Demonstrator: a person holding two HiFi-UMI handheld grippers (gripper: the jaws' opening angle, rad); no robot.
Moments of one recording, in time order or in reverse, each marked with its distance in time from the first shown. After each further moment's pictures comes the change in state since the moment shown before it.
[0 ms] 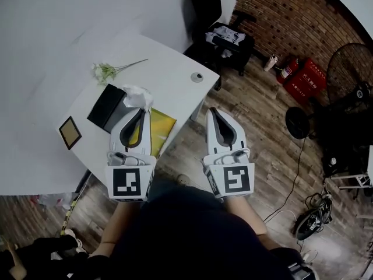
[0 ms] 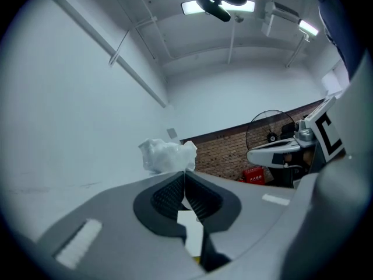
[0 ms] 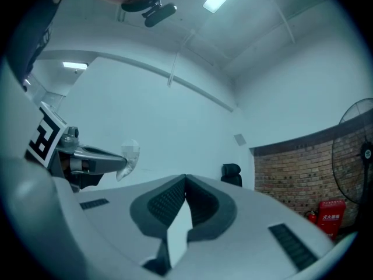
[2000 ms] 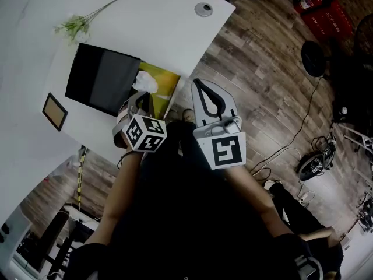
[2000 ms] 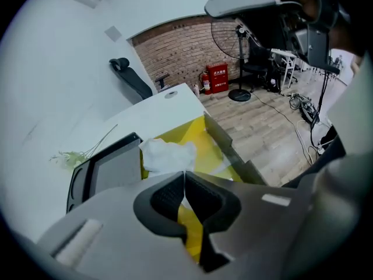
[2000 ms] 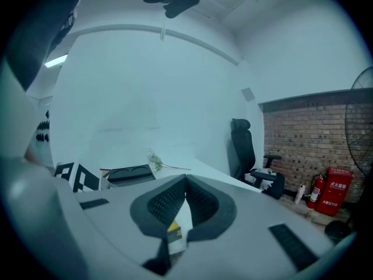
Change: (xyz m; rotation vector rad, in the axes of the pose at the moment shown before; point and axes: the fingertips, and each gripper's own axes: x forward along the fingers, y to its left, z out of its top) left arm 0.030 -0.009 -0.347 0.381 0.957 -0.339; right arm 0.066 0.037 -0.171 0.084 0.352 0.105
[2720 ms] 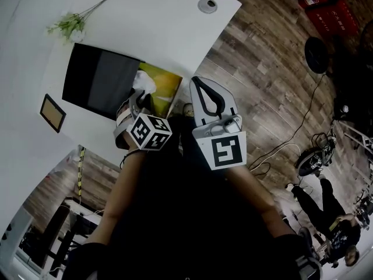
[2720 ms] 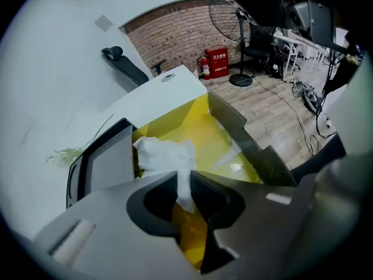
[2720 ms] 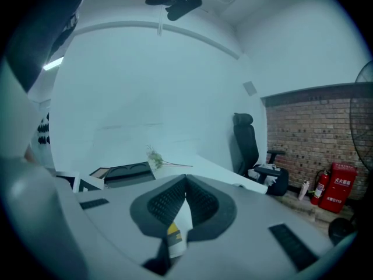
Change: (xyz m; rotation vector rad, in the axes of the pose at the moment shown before) left arm 0.023 0.001 -0.016 0.040 0.134 0.014; right arm 0.026 -0.003 -0.010 0.020 0.035 0.027
